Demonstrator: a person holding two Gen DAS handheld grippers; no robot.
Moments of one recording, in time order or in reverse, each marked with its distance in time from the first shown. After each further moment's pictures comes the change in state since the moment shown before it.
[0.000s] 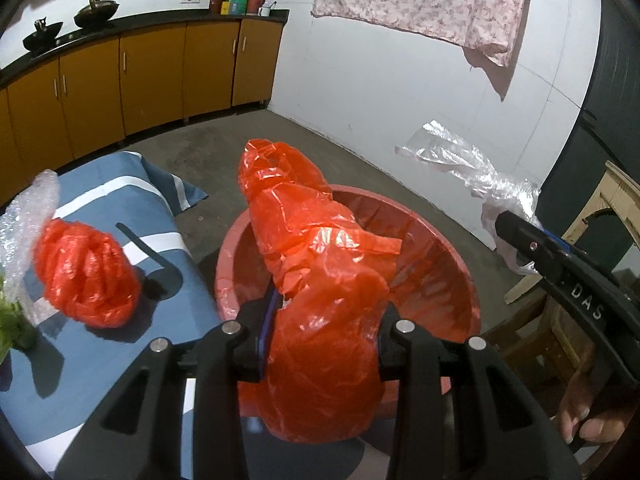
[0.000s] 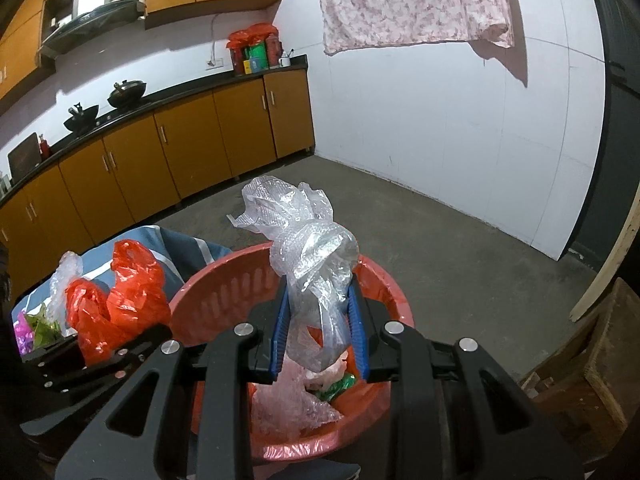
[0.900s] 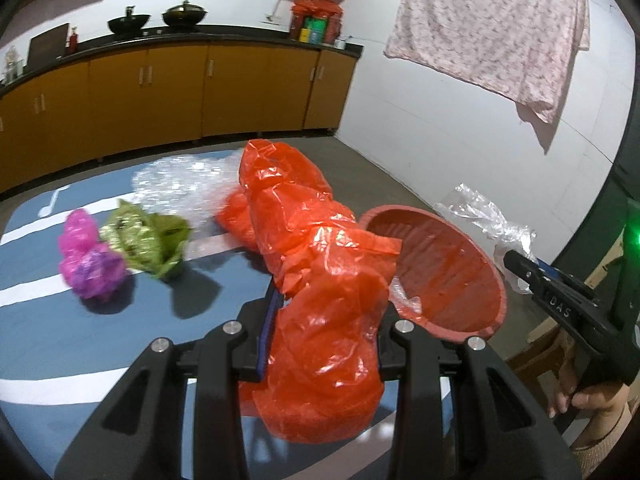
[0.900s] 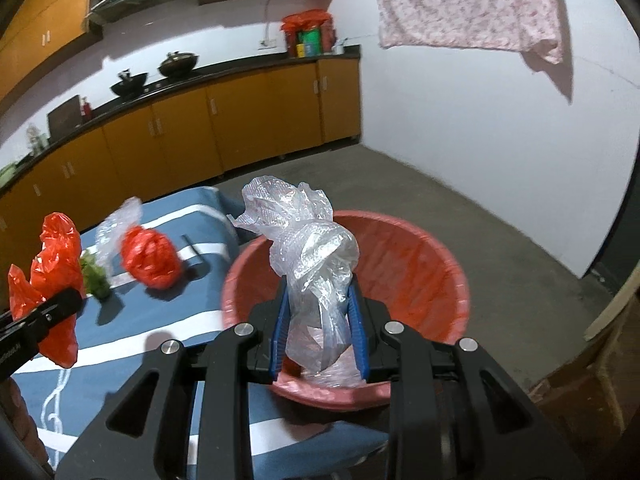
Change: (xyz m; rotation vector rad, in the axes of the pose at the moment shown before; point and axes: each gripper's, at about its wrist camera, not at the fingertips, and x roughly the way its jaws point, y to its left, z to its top) left arm -0.131 0.072 -0.047 -0.160 -0.118 0.163; right arm -0.035 0.044 -0.022 -0.125 0.037 0.105
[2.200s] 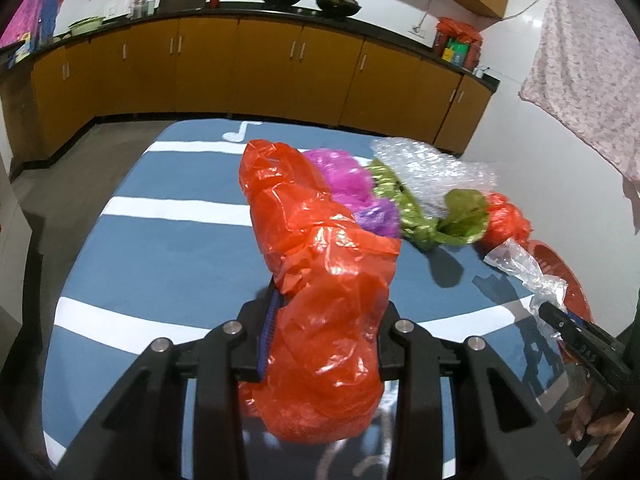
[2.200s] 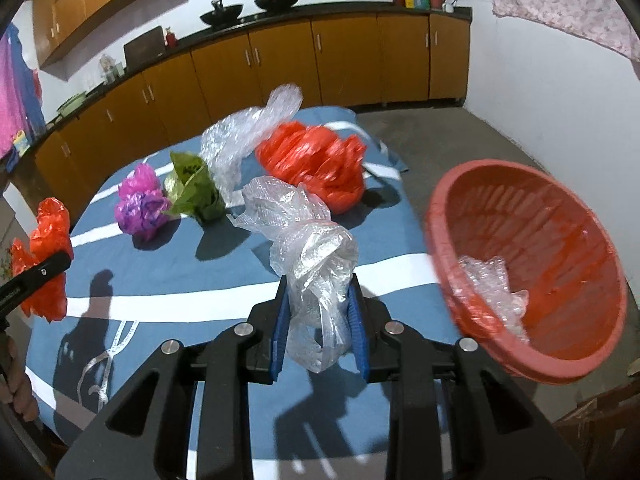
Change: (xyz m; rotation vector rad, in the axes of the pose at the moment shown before) left arm -0.079 0.182 -0.057 -0.303 -0.023 0.343; right arm 0.040 0.140 -0.040 -0.171 0.195 0.306
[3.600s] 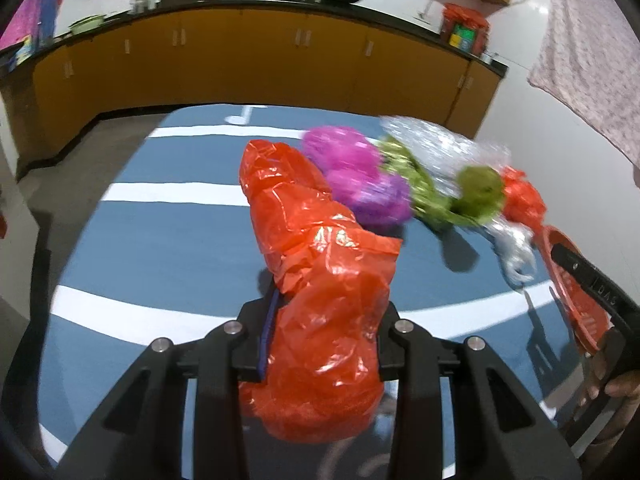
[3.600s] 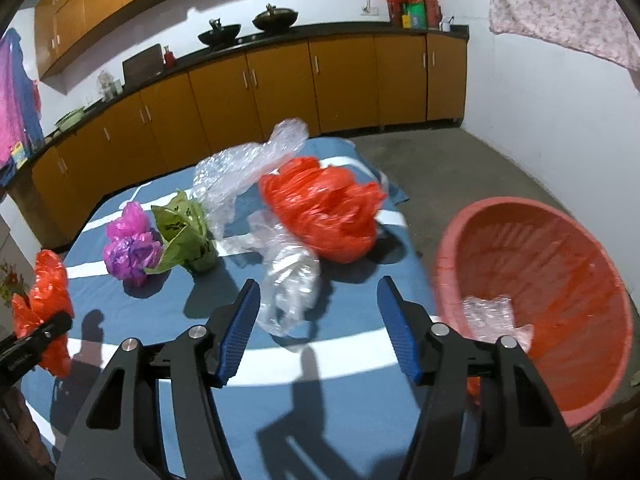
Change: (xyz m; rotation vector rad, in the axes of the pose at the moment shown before) left arm 0.015 0.004 -0.007 -0.002 0.044 0.063; right arm 0.031 0.018 0.027 0.009 -0.069 -0.011
